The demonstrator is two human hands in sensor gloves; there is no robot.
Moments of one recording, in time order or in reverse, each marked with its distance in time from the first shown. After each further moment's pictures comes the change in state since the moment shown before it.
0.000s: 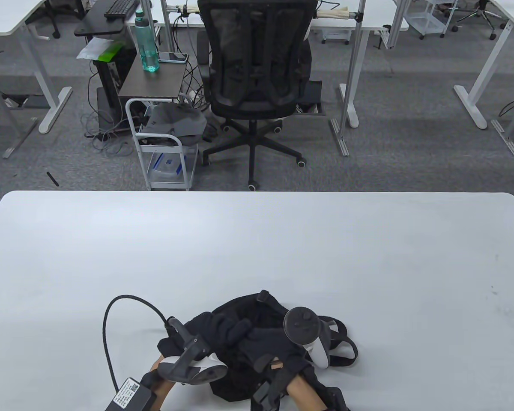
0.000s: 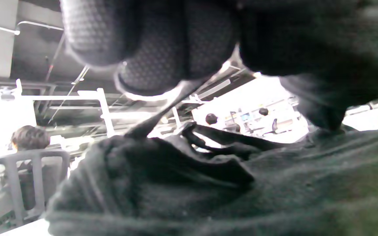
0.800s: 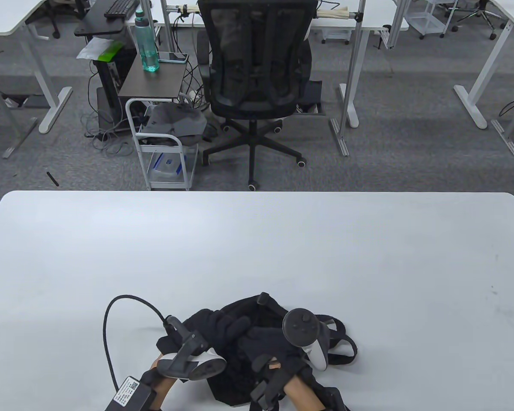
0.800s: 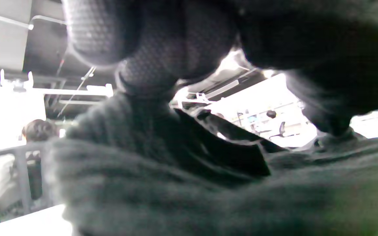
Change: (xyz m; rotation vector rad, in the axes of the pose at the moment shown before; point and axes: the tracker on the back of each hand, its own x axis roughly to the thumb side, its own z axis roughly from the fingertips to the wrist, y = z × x) left_hand -0.004 0.000 -0.001 0.004 0.045 0.028; right_hand -0.001 0.001 0.001 -0.044 -0.001 0.021
